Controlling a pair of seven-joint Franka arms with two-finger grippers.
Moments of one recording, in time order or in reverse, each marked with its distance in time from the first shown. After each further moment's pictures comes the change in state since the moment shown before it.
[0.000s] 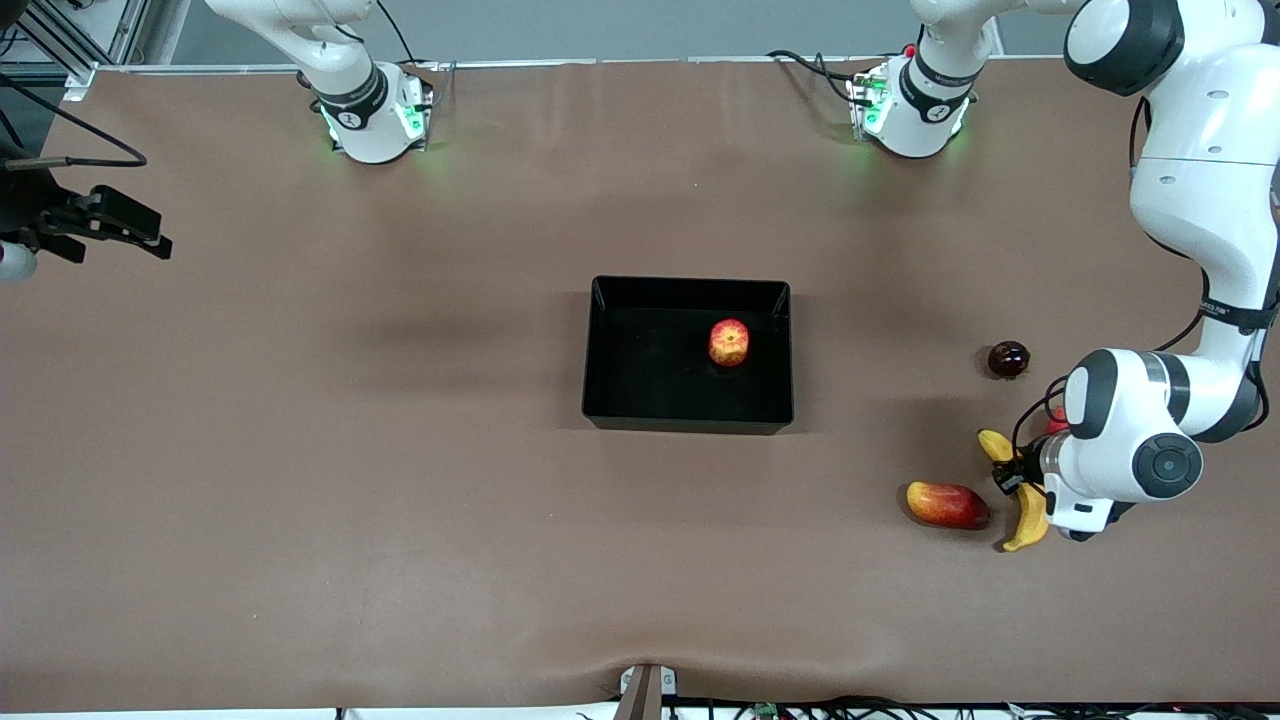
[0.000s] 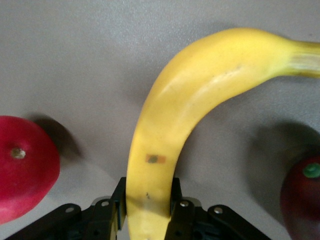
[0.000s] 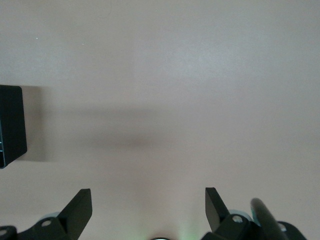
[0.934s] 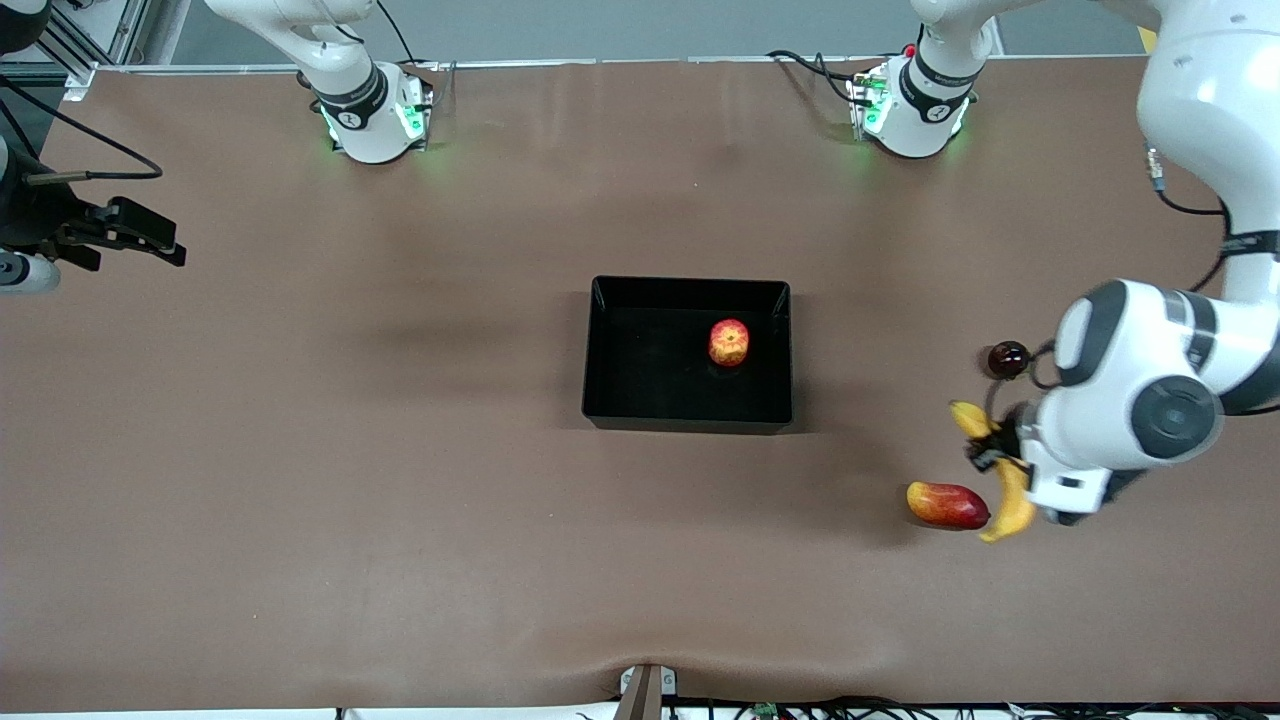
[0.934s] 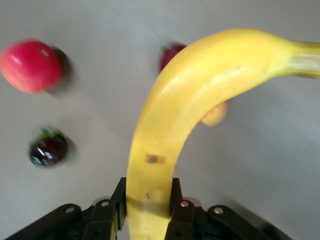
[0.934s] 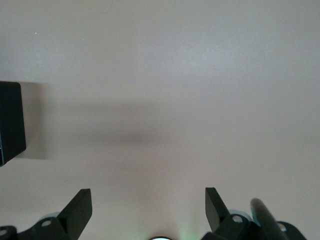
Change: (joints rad) left arm -0.015 -0.208 -0.305 0.019 0.002 -0.275 -0.227; right arm 0.009 0.017 0.001 -0.004 0.000 0.002 0.000
